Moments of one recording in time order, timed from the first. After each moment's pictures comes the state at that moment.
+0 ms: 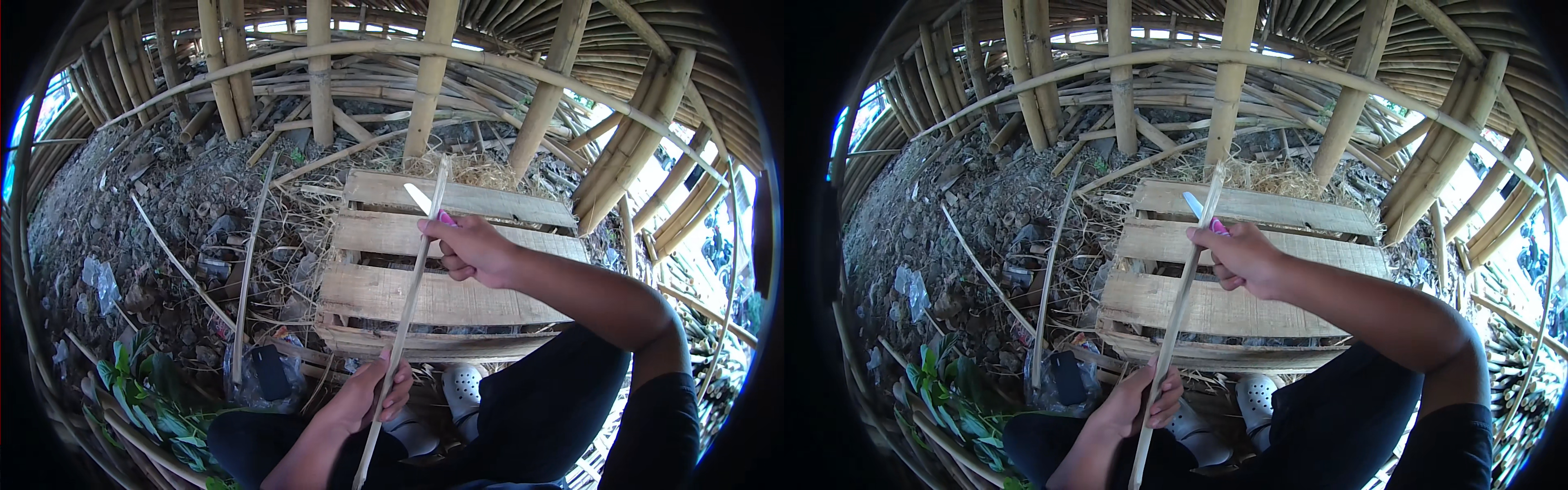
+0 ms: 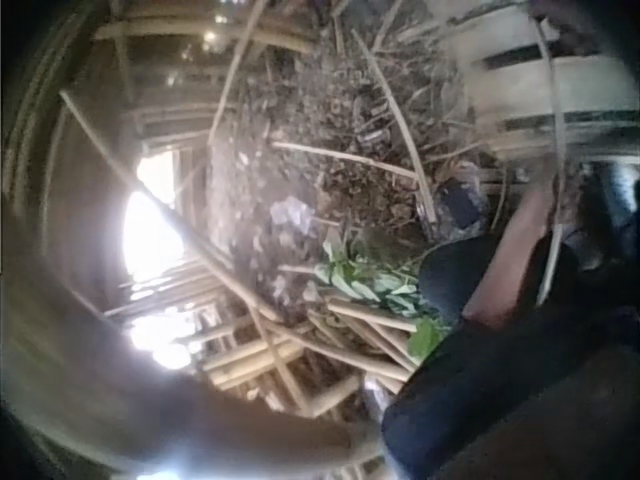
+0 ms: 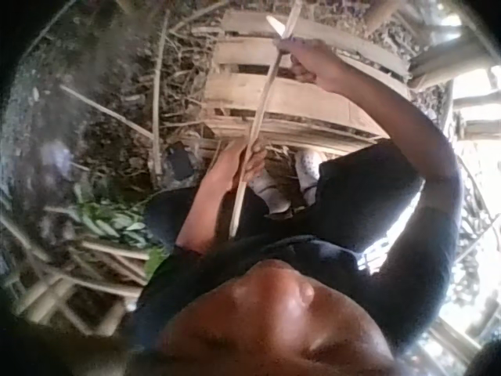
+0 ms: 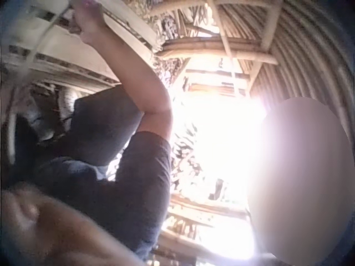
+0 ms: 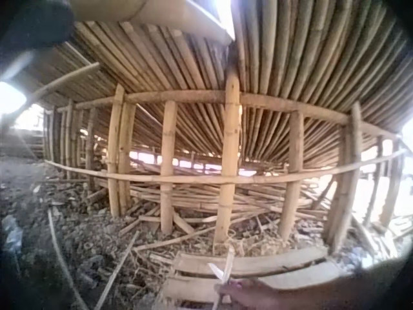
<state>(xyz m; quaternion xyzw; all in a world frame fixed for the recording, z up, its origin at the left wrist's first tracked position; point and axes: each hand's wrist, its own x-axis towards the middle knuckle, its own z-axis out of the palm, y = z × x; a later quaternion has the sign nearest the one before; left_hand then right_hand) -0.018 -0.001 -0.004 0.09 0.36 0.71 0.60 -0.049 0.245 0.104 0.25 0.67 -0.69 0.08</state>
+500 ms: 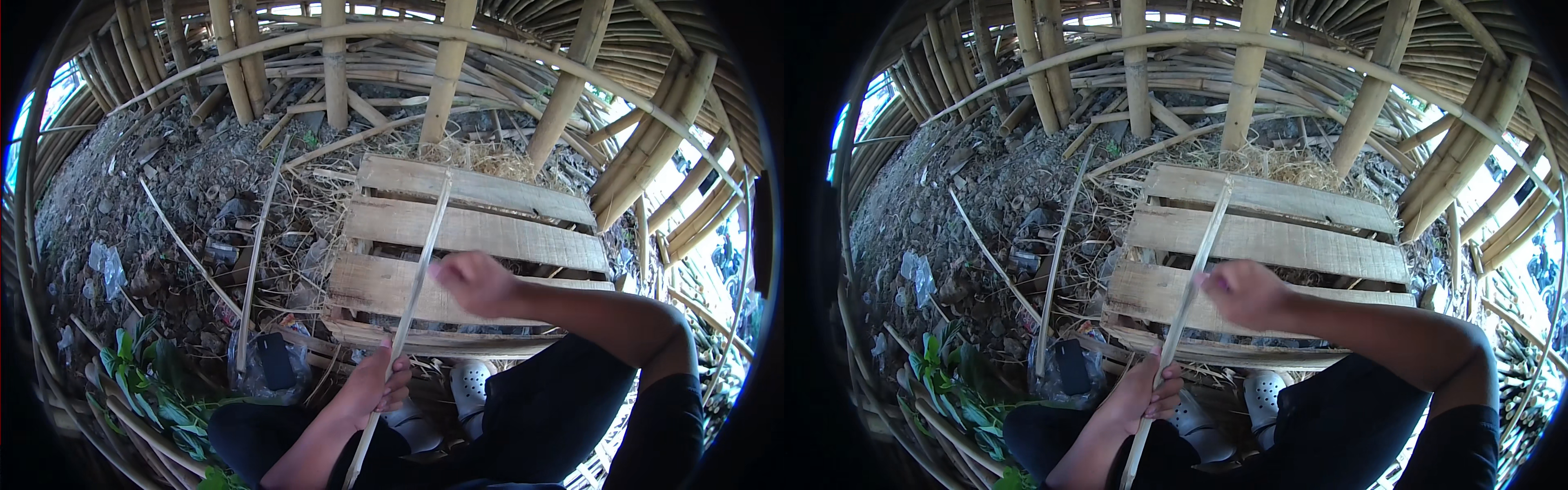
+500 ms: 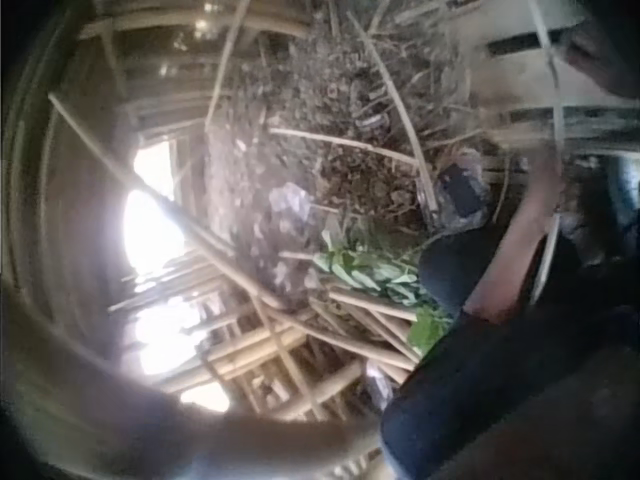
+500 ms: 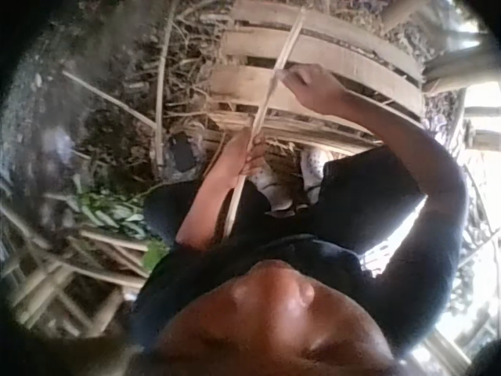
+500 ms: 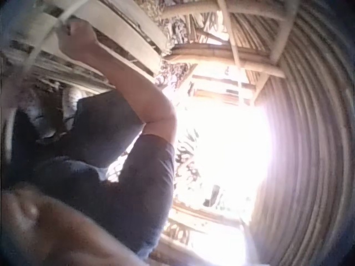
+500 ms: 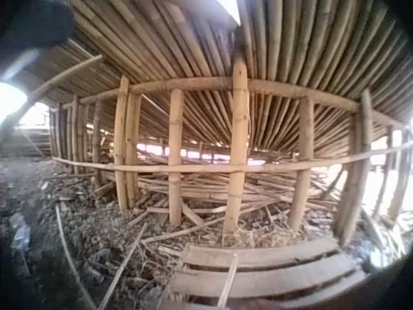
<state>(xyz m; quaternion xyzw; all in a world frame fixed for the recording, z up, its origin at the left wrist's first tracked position) -0.024 0.003 -0.012 -0.04 0.36 0.70 0.61 -0.029 0.242 0.062 0.00 0.95 -0.32 0.07</state>
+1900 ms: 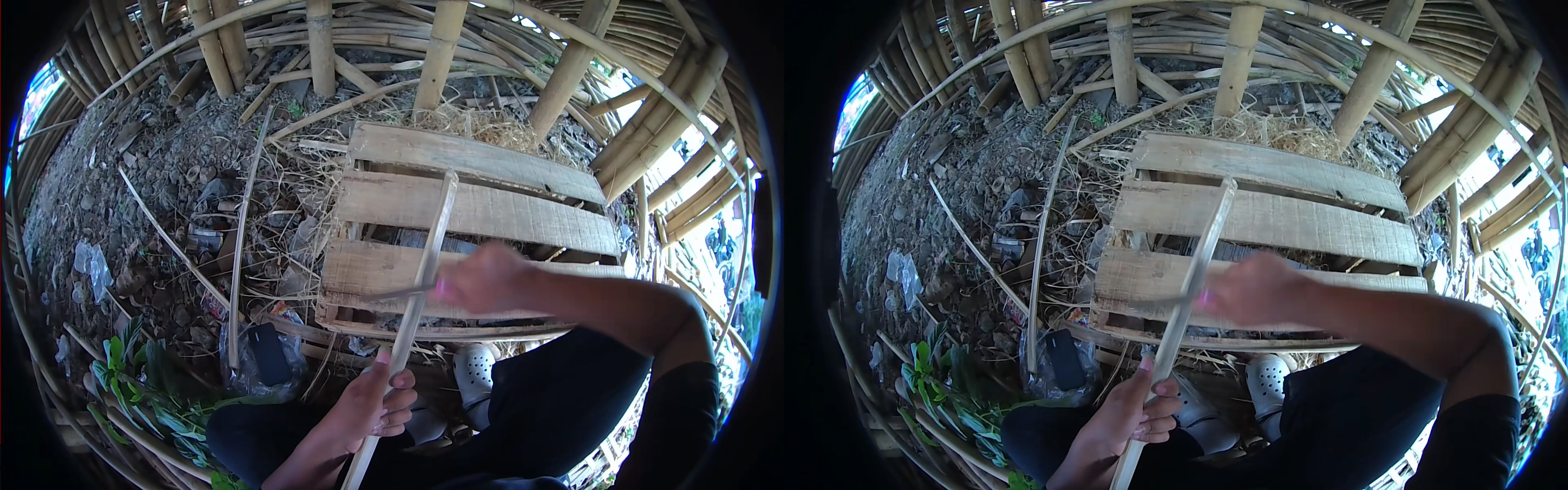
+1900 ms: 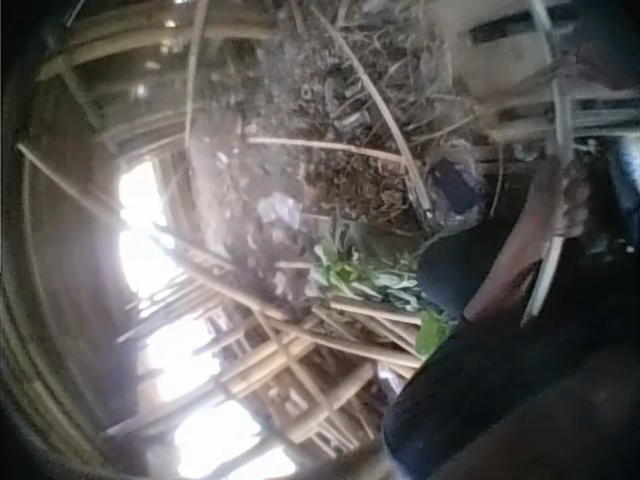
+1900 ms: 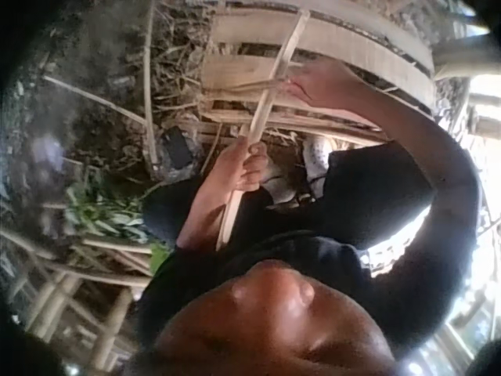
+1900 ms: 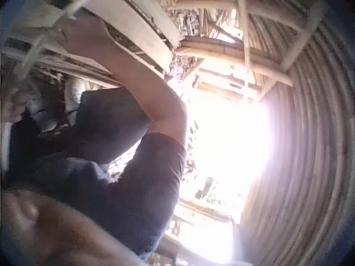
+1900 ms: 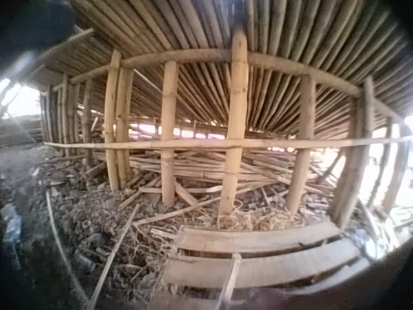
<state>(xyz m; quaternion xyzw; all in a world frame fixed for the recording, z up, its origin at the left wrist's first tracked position) -0.028 -0.009 0.005 -0.10 0.34 0.64 0.68 -0.041 0.259 0.047 -0.23 0.97 0.00 0.07</state>
